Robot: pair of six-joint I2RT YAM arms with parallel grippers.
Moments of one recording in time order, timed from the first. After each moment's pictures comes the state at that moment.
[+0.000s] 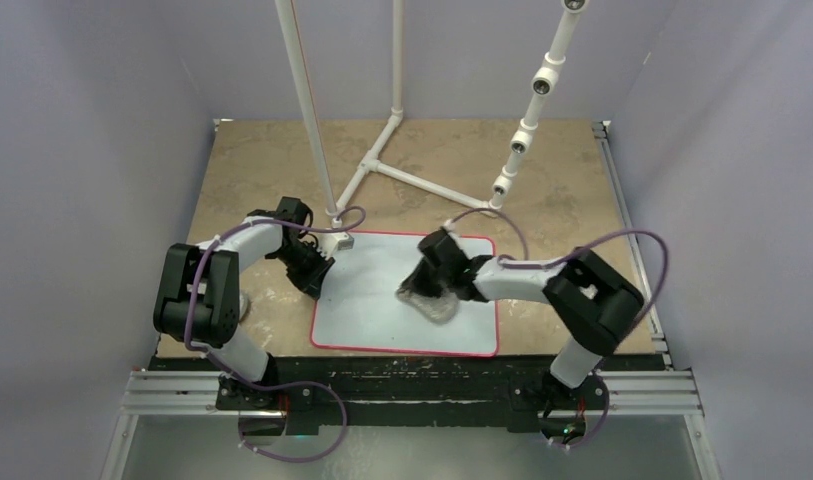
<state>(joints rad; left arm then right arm) -0.16 1.63 0.90 -0.80 0.38 0.66 0.90 1.74 0.82 0.11 0.00 1.24</state>
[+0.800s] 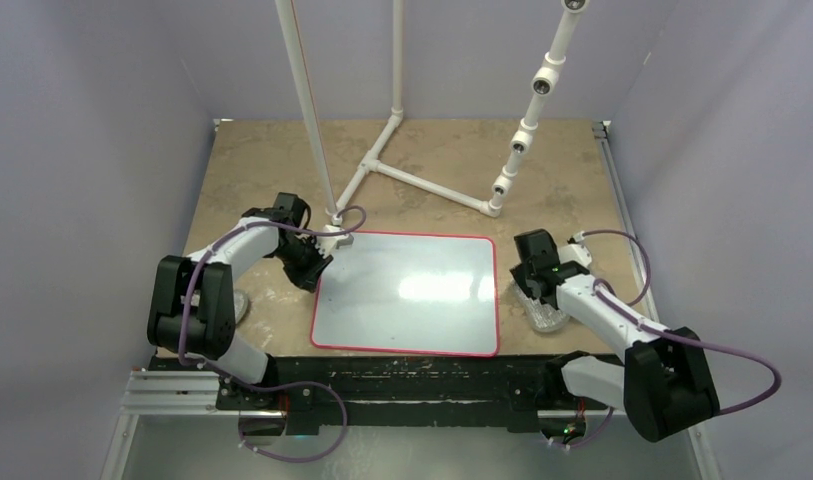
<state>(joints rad) -0.17 1.55 0.91 -0.82 0.35 0.75 0.33 1.16 0.54 -0.45 0.44 1.28</state>
